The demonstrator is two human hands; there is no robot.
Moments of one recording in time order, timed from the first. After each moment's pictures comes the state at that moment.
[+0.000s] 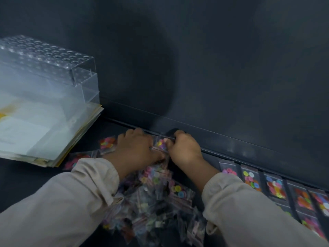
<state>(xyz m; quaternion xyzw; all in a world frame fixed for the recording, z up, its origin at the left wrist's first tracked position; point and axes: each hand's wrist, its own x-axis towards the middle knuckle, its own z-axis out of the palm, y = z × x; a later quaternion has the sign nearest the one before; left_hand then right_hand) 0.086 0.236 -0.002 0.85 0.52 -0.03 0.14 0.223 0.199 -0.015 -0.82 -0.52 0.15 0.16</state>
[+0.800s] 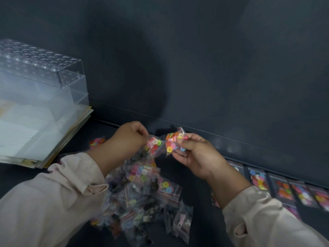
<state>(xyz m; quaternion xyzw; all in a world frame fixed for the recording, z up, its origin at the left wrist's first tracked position) 0.094 0.229 0.019 0.67 0.51 0.23 0.48 0.265 0.147 0.007 -0.55 -0.19 0.58 0.57</state>
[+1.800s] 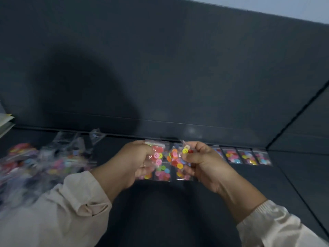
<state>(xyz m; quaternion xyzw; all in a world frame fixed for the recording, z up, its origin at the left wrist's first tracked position) 0.240 0.061 0.037 0.49 0.48 0.16 0.71 0.392 -0.047 0.019 -0.62 -0.19 0.49 0.59</state>
